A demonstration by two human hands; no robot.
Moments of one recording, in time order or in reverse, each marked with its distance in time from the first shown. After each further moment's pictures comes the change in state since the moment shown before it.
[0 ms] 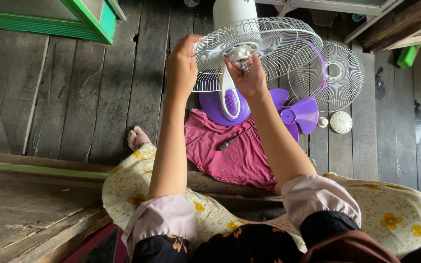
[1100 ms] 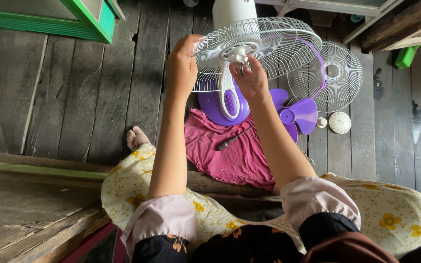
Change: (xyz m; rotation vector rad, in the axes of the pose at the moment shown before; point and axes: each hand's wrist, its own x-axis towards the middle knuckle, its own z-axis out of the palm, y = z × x) left_hand -0.001 -0.002 0.001 0.025 0.005 -0.006; right_hand 0.022 -0.005 -0.036 -0.110 -0.037 -0.107
